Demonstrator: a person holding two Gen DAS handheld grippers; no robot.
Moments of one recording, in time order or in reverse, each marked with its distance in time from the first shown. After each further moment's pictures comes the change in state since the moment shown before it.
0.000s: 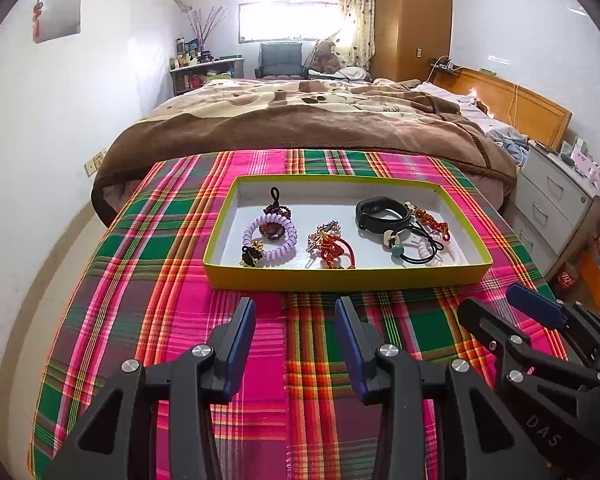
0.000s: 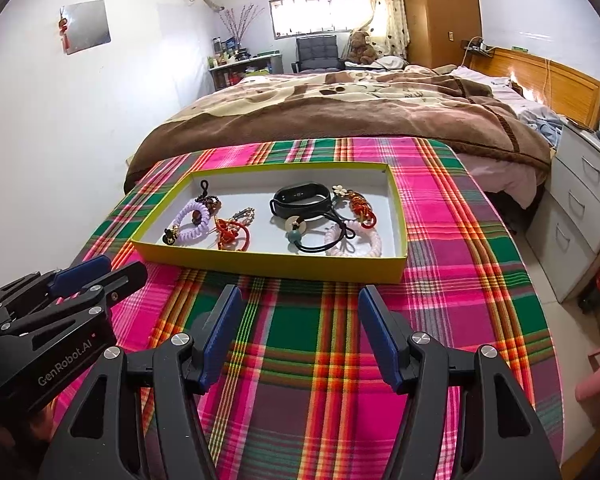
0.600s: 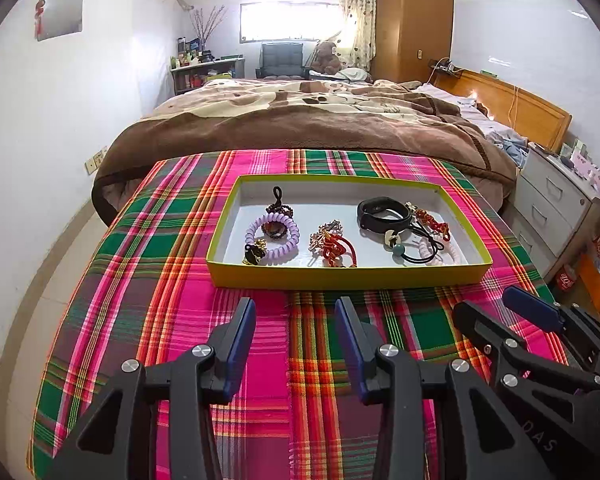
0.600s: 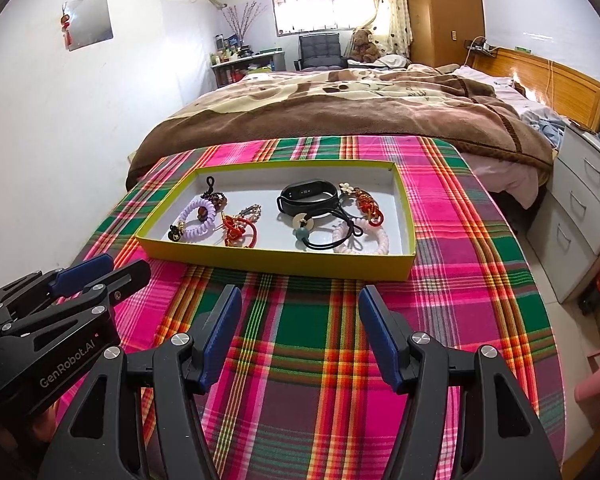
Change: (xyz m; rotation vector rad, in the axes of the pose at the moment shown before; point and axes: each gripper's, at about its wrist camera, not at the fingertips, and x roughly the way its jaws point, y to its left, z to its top) left arm -0.002 0.001 -0.001 -0.002 0.000 -0.002; right arm 0.000 0.005 -0.002 -0.004 0.012 0.002
